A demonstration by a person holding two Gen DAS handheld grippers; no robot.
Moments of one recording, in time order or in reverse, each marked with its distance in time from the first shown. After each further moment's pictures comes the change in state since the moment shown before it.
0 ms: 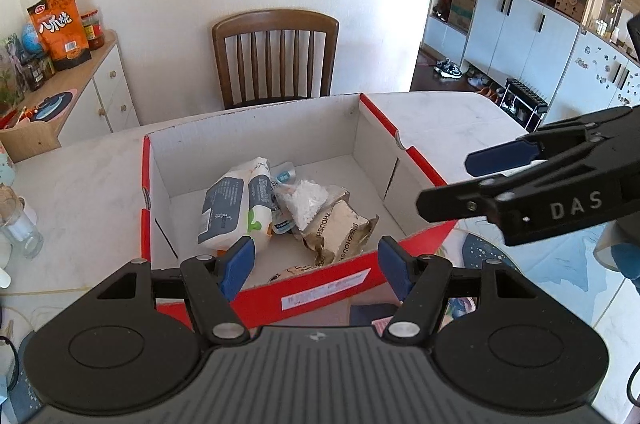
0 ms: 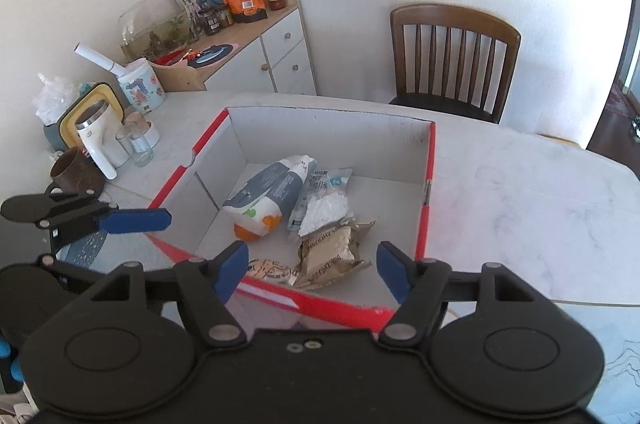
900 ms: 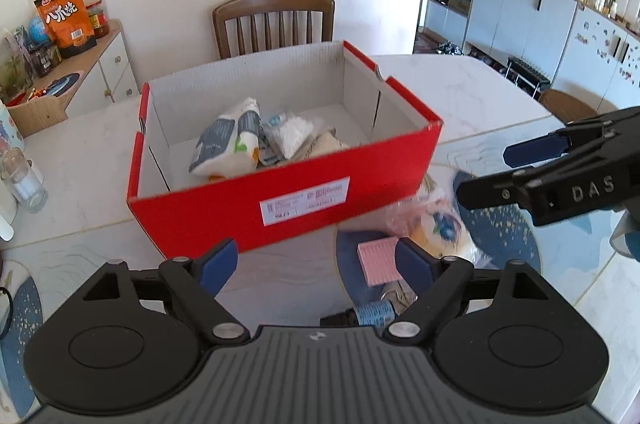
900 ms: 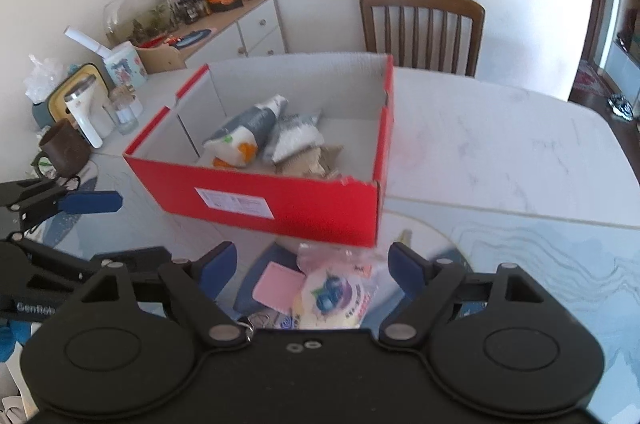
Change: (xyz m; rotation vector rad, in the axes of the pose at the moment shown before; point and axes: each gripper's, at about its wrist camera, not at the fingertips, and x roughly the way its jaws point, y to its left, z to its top) left arm -0.012 -0.029 -0.074 0.037 0.024 0.036; right arm -0.019 -0.008 -0.084 0.059 0.000 -0.068
